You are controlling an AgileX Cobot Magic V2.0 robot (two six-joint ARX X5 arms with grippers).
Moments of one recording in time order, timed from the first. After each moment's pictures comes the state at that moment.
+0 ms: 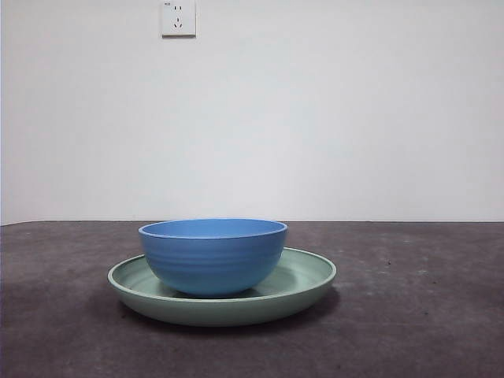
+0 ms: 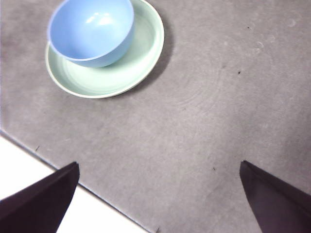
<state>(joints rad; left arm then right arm) -0.68 0.43 1.02 -1.13 0.19 -0.07 0.63 0.55 0.84 -1.07 -0.05 0.25</state>
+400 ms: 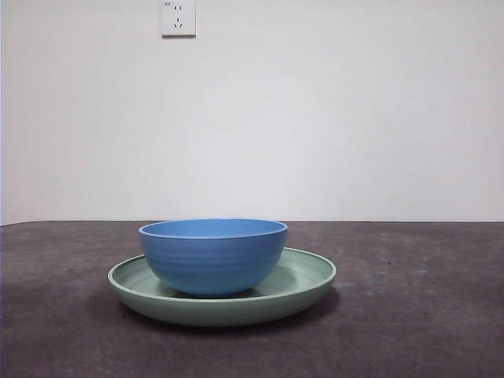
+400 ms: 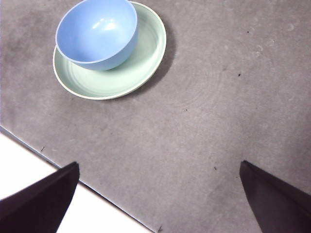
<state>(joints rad) -0.68 0.43 1.02 -1.14 0.19 -0.07 0.63 0.51 0.83 -1.08 -0.06 0.26</state>
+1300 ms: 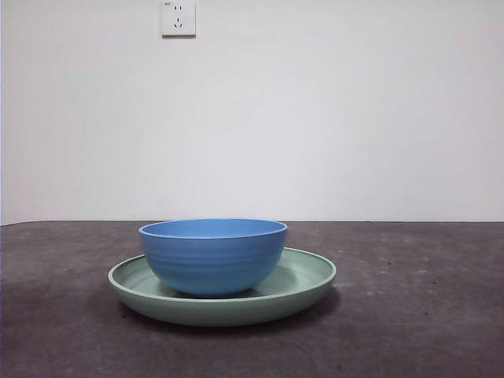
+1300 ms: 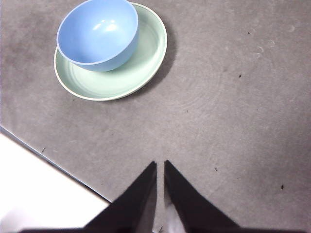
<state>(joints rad) -0.68 0.43 1.02 -1.14 0.19 -0.06 0.63 0.51 0.83 -1.08 -0.06 0.26</state>
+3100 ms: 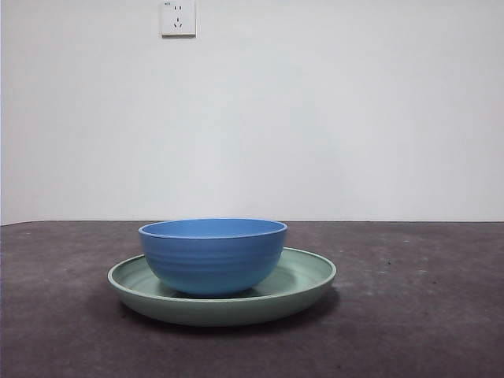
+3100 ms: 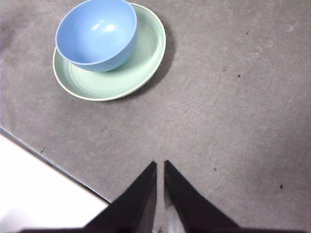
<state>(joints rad) 0.03 0.00 0.03 -0.18 0.07 -0.03 0.63 0.51 0.83 -1.08 -0.06 0.26</state>
